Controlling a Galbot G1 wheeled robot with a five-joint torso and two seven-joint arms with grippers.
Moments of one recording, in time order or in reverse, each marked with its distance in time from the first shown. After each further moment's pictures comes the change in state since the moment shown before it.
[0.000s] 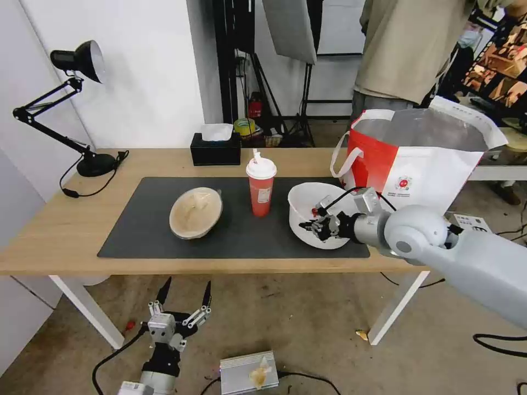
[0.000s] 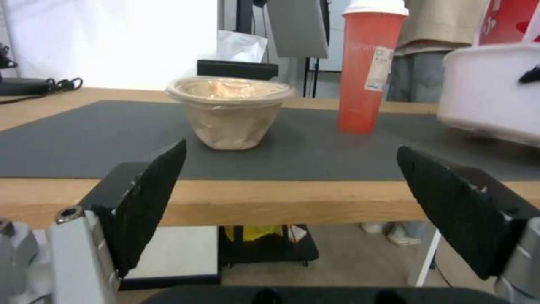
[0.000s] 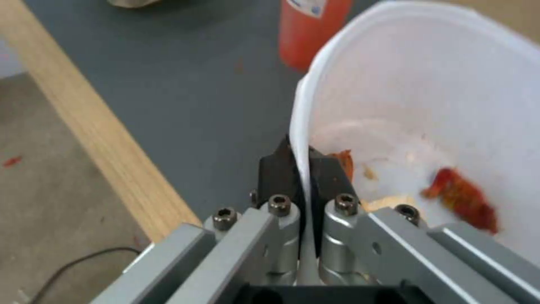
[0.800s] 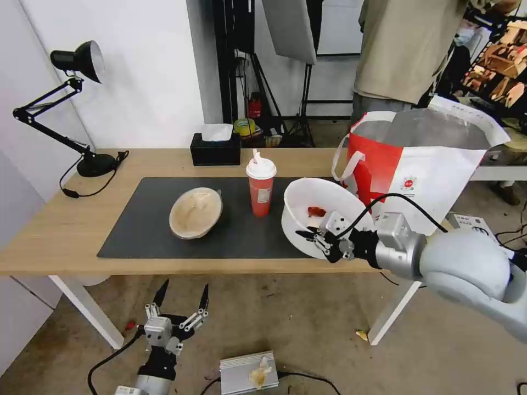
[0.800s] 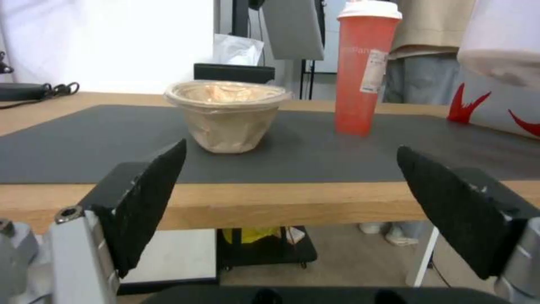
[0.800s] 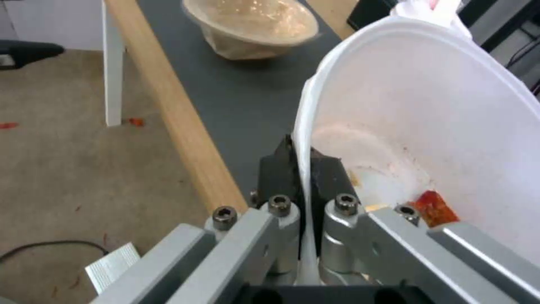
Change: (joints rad) left arm 0.009 0.025 0.001 -0.004 -0.008 -0.014 -0.001; right arm -0.253 -0.191 0.244 0.343 -0.267 0.108 -0.076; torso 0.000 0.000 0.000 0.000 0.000
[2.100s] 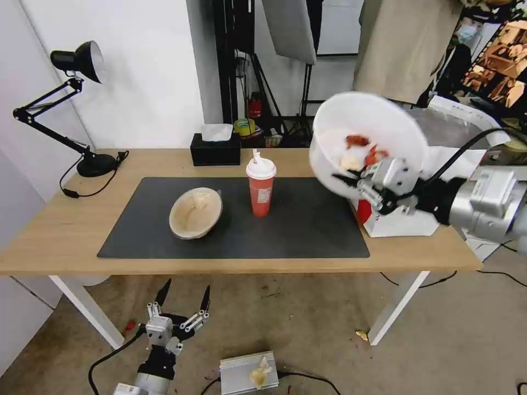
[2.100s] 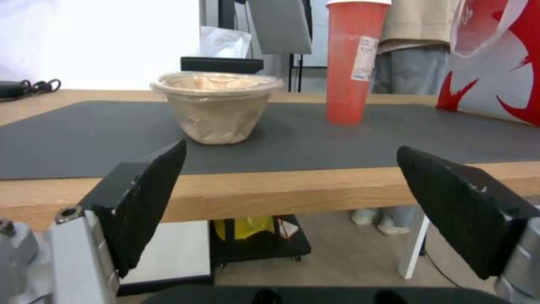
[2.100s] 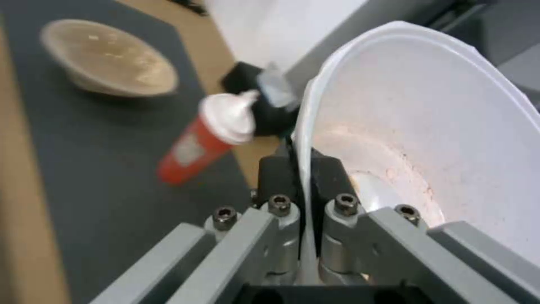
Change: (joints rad) left arm -0.023 0.065 0.011 0.036 -0.027 -0.006 0.004; right arm -0.223 -0.256 0.626 -0.035 -0.033 0.178 -0.150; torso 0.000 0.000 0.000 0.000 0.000
